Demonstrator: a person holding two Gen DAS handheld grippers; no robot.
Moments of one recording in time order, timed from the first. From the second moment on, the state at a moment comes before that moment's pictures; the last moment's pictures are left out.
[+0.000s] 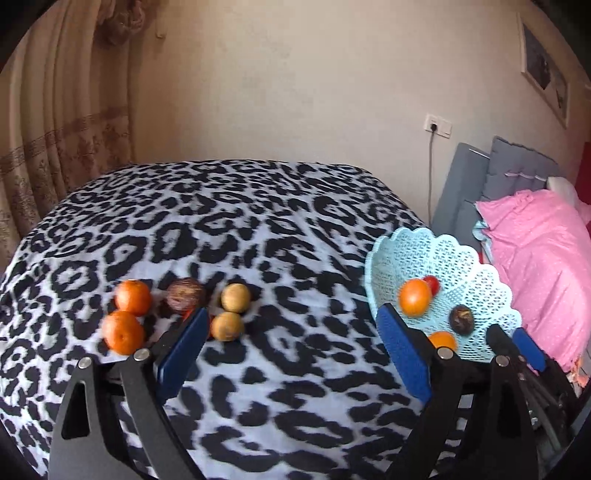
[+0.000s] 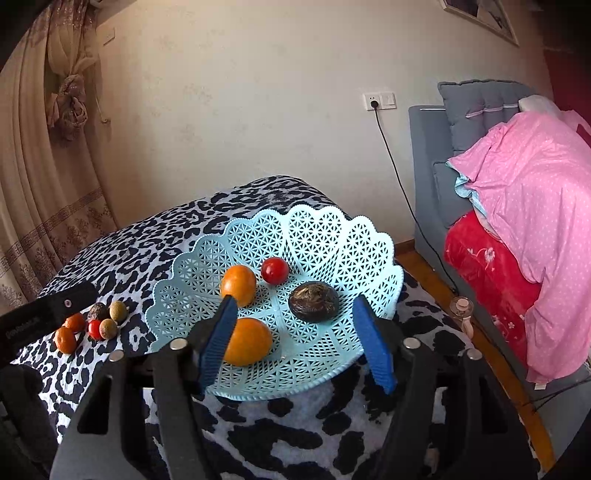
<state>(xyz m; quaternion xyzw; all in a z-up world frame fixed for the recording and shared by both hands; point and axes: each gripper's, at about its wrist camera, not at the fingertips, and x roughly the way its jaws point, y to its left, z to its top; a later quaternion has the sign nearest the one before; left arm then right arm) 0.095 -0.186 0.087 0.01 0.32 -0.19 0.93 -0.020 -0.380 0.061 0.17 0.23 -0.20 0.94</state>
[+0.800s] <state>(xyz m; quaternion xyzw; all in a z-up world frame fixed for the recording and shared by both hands) 0.126 -0.056 0.073 -0.06 0.33 -0.06 0.94 -0.021 -0.379 0.062 0.16 0.23 -0.20 0.94</state>
